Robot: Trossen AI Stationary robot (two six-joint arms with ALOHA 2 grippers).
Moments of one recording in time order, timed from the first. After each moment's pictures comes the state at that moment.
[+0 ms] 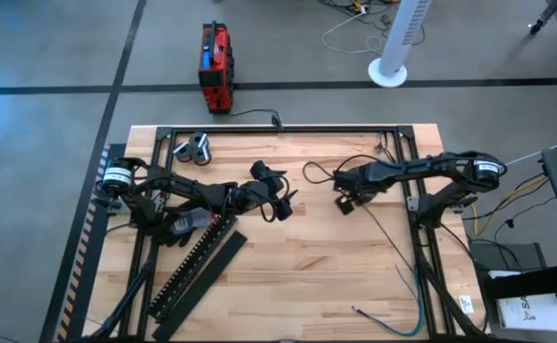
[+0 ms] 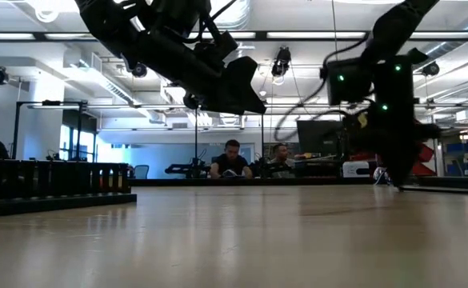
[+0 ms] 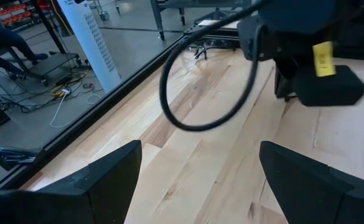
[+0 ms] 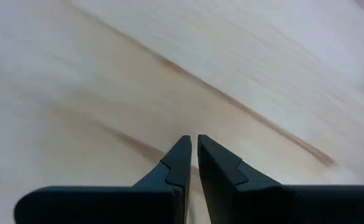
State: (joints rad) left arm -0.01 1.71 0.92 0.43 -0.57 -0.09; right arm -0.23 1.57 0.75 -0.76 0.14 0.77
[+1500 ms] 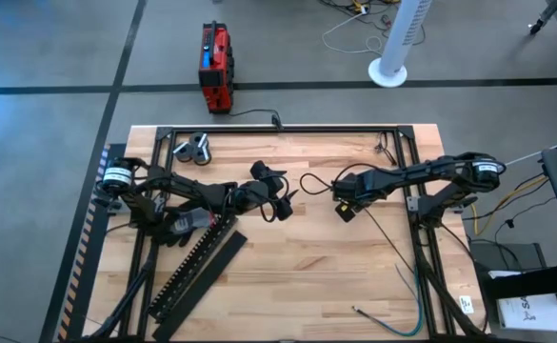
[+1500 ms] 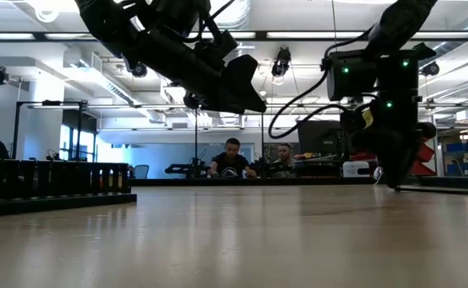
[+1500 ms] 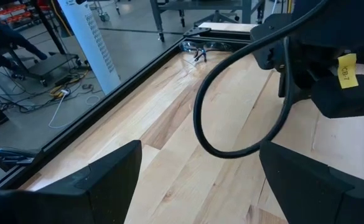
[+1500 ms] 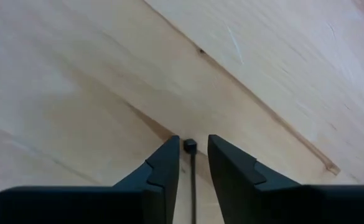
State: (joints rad) left arm -0.01 1.71 0.92 0.44 -0.57 -0.10; right arm -0.16 1.57 0.73 -0.77 0.21 0.76
